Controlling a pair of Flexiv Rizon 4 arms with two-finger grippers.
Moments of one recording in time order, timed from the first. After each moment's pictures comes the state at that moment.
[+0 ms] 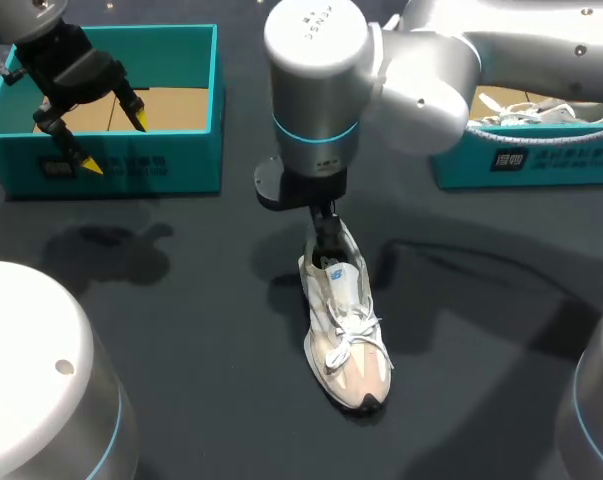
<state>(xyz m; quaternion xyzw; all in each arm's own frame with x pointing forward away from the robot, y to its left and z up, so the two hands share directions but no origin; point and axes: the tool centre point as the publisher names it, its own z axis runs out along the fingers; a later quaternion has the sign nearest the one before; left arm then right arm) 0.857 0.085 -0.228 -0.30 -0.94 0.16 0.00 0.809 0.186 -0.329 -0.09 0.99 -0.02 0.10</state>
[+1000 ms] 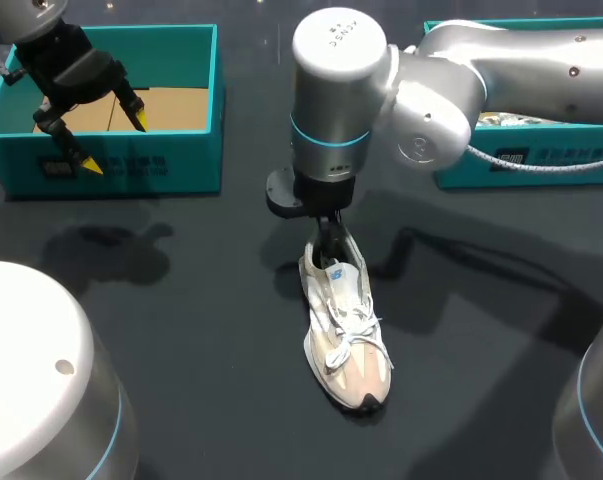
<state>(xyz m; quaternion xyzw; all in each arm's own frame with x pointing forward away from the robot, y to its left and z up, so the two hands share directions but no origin) 0.857 0.085 -0.228 -0.30 -0.94 0.16 0.00 0.819 0.182 -0.374 -0.10 0.99 0.01 0.06</state>
